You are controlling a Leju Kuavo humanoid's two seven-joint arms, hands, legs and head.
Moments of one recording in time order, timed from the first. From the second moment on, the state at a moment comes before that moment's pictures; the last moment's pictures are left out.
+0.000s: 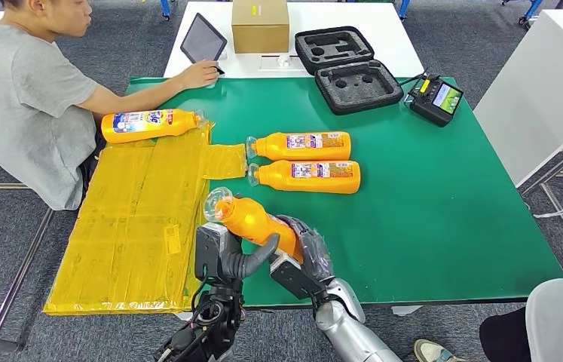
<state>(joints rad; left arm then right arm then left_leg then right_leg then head) -0.32 -0.30 -0.57 -0.88 0.46 0.47 -0.70 -0.34 0.19 0.22 -0.65 0.47 -0.51 -0.70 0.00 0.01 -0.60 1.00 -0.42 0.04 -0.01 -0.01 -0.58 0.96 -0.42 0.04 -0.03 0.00</state>
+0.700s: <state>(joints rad) -0.31 -0.31 -0.54 -0.88 0.39 0.50 -0.70 -0.37 0.20 0.30 -0.61 0.45 -0.54 -0.68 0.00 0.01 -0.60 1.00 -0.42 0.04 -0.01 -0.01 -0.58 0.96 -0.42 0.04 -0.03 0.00</state>
